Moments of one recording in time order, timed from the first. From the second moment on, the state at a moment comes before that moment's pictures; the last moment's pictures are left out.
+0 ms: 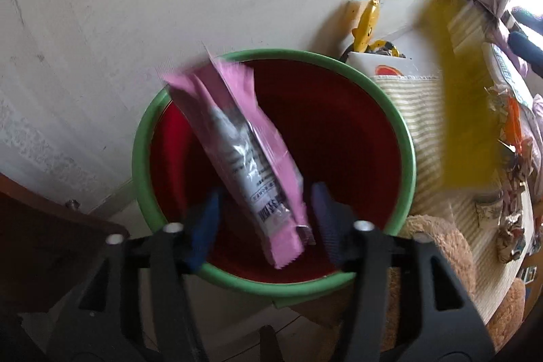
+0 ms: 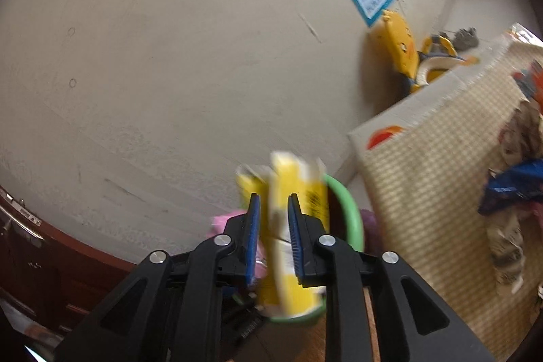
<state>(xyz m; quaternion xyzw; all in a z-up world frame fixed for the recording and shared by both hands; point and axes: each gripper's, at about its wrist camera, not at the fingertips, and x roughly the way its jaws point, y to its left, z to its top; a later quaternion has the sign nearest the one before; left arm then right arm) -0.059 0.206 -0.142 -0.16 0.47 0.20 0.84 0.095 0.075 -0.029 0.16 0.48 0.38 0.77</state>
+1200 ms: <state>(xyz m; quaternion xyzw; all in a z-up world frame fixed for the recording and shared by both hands) -0.004 0.059 -0.101 -0.10 0.47 0.07 0.87 0.166 -0.174 -0.108 -0.04 0.46 0.08 0.88</state>
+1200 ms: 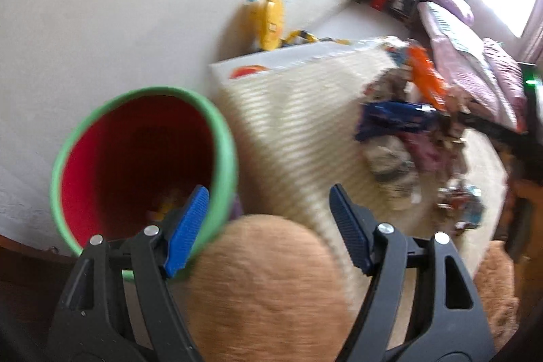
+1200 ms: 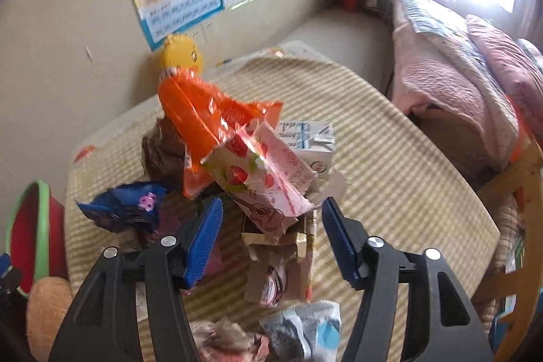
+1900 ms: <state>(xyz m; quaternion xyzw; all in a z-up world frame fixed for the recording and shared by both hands) 0.078 -0.062 -0.152 -0.07 0.53 -0.02 0.84 0.045 -0.236 -0.054 0.13 0.43 0.13 0.88</state>
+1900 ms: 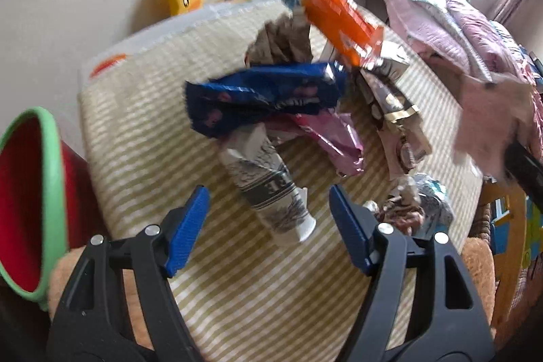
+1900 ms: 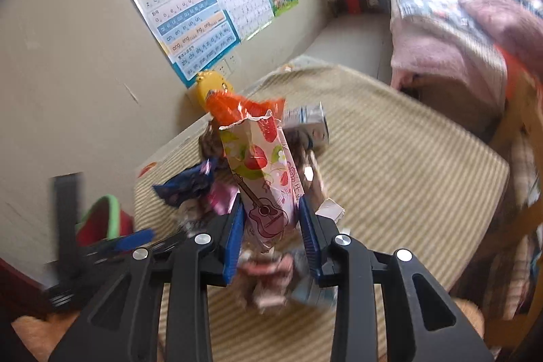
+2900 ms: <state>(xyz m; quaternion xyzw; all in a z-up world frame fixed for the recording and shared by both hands) 0.024 -0.035 -0.074 -0.06 0.44 -0.03 0.90 0.021 -0.219 -0.024 0.14 0.39 0.14 0.90</state>
